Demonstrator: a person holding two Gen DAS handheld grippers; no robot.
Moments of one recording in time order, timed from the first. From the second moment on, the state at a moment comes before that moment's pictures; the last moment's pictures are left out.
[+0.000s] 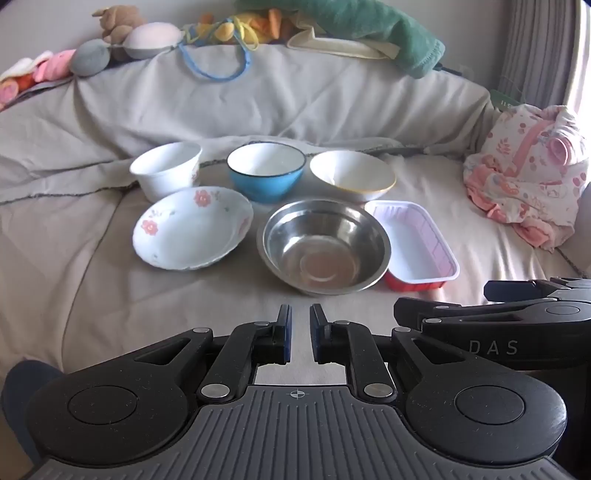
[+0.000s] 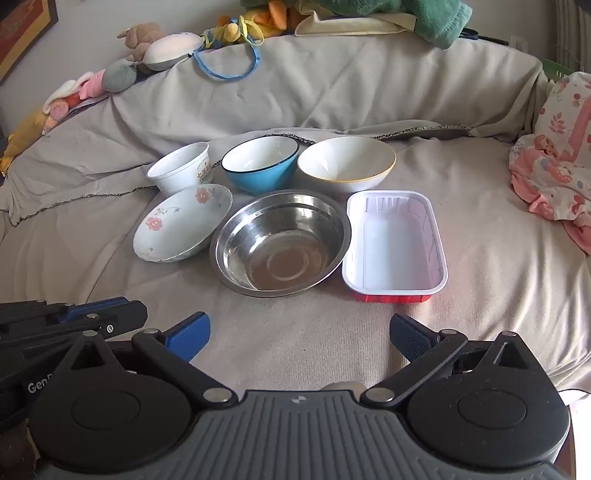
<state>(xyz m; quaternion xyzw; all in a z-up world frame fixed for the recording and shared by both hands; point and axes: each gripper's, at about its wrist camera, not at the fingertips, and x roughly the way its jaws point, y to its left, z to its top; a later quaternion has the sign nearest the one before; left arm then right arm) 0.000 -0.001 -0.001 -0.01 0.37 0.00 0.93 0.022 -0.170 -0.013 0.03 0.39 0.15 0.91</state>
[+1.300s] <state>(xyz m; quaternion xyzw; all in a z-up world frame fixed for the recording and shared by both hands) -0.006 0.005 0.001 -0.05 0.38 0.01 0.93 0.019 -0.165 -0.014 0.02 0.40 0.16 0.90</state>
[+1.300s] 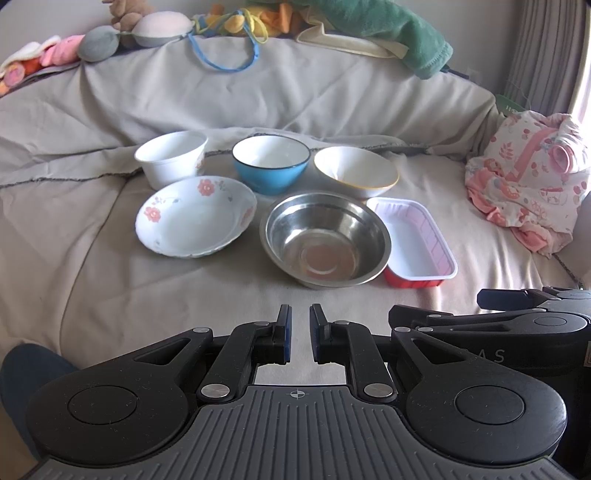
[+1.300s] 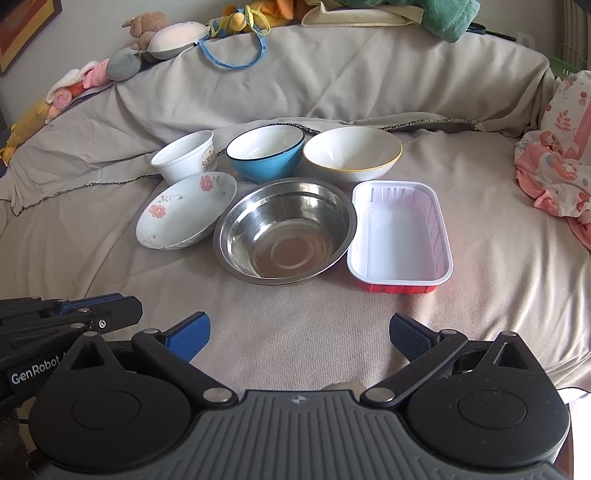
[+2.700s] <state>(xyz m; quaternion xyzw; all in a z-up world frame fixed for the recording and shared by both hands) -0.003 0.009 -0.002 -0.05 0.39 0.01 0.92 0.019 -0.164 -0.017 0.03 0.40 0.17 0.90</state>
